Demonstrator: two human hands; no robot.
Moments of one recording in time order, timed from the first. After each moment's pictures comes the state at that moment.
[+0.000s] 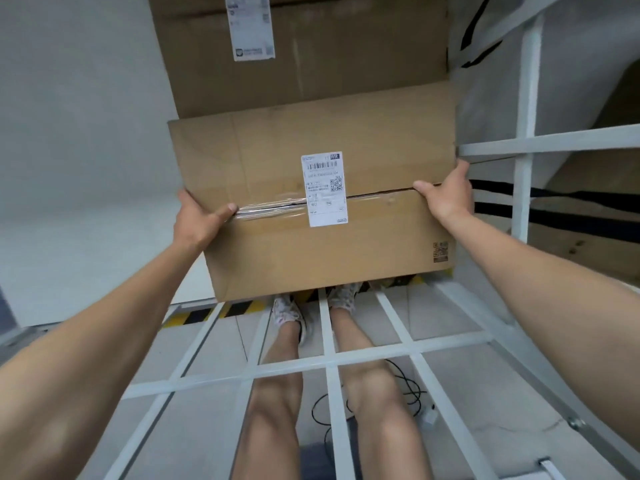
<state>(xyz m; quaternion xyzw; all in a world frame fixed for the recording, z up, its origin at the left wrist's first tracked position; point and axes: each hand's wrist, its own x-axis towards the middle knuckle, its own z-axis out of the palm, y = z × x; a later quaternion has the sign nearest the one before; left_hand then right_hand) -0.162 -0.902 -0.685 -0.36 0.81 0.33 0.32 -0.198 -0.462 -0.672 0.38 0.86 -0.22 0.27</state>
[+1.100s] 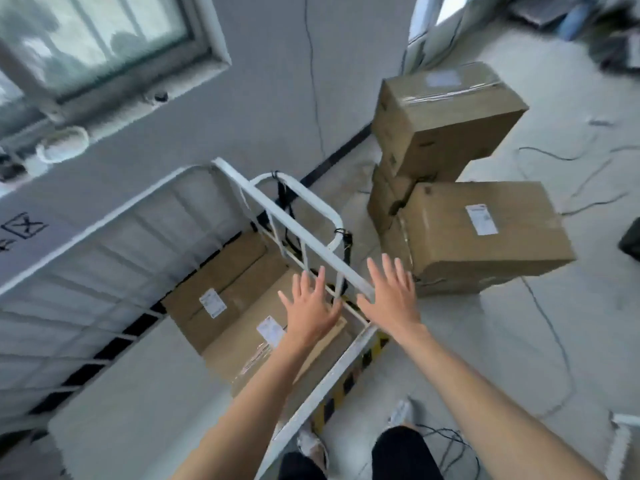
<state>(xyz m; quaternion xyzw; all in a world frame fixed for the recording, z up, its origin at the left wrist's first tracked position) -0.066 -0.586 -0.122 0.28 0.92 0.13 0.24 0.039 -0.438 -0.099 0.31 0.93 -0.16 0.09</state>
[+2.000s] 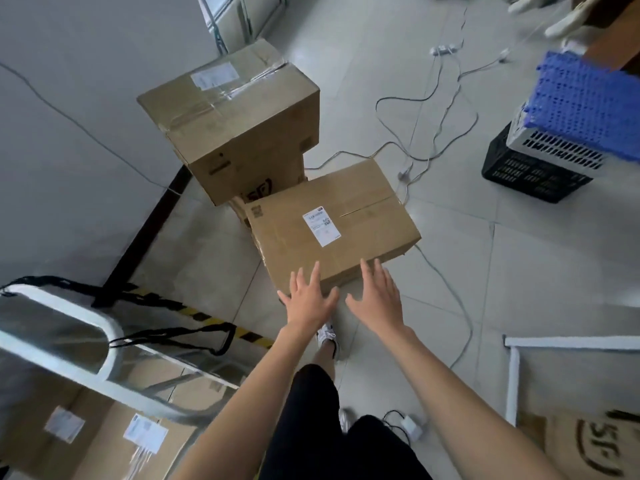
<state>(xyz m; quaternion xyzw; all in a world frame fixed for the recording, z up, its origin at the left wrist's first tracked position) 0.102 -0.117 -0.180 0.40 0.85 0.11 0.34 0.241 -0.048 -0.157 0.55 0.78 -0.29 0.06</state>
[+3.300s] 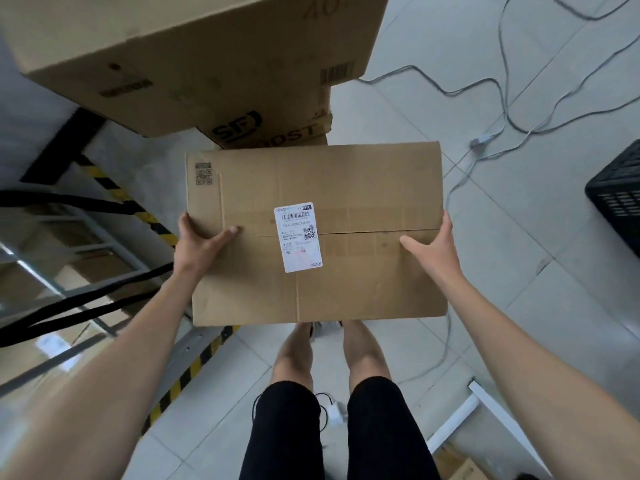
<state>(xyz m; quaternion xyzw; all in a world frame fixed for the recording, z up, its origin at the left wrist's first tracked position) -0.089 0.013 -0.389 -0.08 0.88 0.29 0.36 0.201 0.348 -0.375 0.62 0.64 -0.44 0.13</state>
